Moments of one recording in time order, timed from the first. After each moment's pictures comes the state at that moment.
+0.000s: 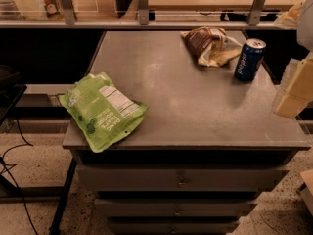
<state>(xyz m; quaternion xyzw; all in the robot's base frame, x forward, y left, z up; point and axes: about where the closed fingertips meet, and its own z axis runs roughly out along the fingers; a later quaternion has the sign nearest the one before) 0.435 -0.205 1.012 -0.60 0.77 -0.07 0.21</state>
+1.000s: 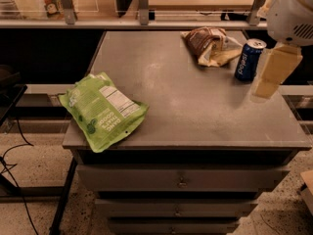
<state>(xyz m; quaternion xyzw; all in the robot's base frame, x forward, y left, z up) 0.493 -0.207 1.002 -0.60 0.76 -0.13 0.20</state>
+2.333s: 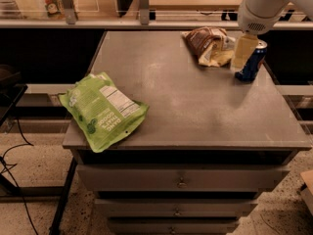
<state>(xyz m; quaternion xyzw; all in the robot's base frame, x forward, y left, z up) 0.672 -0.241 0.947 -0.57 0.76 -0.21 0.21</state>
